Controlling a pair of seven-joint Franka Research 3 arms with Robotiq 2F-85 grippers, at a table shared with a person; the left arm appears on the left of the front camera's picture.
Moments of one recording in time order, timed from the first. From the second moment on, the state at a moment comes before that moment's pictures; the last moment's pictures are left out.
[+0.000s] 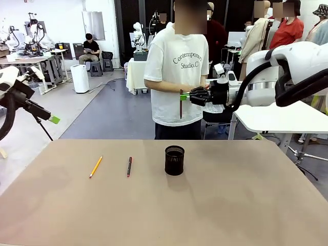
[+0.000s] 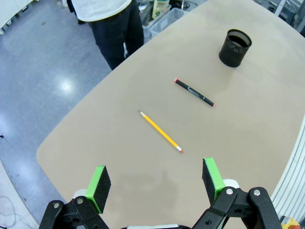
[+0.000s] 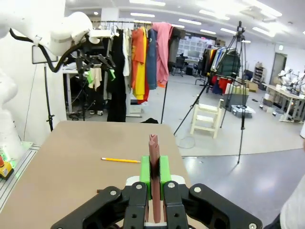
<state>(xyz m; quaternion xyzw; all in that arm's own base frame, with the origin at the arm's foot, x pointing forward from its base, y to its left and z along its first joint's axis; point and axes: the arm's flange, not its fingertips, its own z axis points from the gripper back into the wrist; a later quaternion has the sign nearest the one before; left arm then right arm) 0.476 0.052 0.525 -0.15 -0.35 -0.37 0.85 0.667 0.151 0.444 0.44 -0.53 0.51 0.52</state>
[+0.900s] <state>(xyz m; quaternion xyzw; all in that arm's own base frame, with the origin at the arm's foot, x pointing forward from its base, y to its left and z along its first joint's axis) 0.476 0.052 0.525 -0.15 -0.35 -0.37 0.85 0.635 0.184 0.400 0.50 -0.48 0.51 0.51</state>
